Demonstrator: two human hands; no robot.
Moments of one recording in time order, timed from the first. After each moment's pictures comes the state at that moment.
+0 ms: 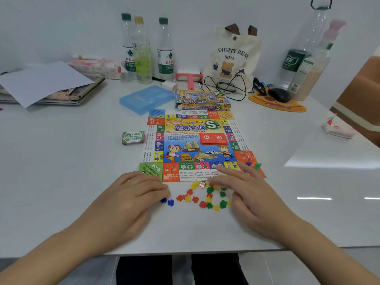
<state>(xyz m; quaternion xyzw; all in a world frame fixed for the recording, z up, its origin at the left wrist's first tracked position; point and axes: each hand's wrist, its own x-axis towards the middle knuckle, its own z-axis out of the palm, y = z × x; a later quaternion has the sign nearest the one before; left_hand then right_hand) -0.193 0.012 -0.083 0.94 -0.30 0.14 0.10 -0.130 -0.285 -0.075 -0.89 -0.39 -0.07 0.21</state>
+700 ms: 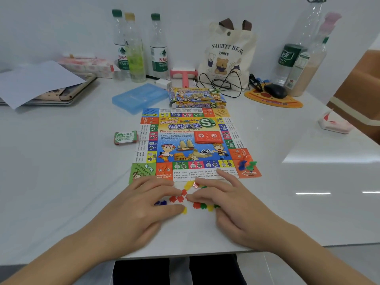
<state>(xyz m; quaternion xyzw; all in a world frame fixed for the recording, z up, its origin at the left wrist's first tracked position) -0.183 -0.015 -0.090 0.92 -0.37 0.14 0.09 -0.139 -0.278 -0.078 -0.86 -0.46 -0.01 0.21</state>
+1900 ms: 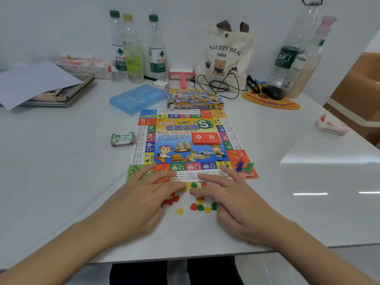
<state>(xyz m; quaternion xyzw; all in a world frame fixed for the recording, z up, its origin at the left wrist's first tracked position) -0.163 -0.025 -0.084 0.94 -0.30 0.13 0.05 -0.130 -0.281 -0.078 -0.88 -0.45 -0.03 0.18</state>
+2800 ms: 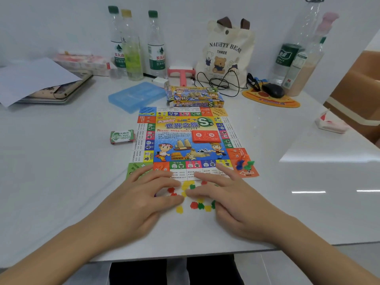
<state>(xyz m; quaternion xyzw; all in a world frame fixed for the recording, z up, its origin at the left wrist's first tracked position) -0.167 -0.018 -0.092 0.92 -0.35 0.16 0.08 -0.127 -0.279 -0.073 -0.87 -0.47 0.00 0.14</state>
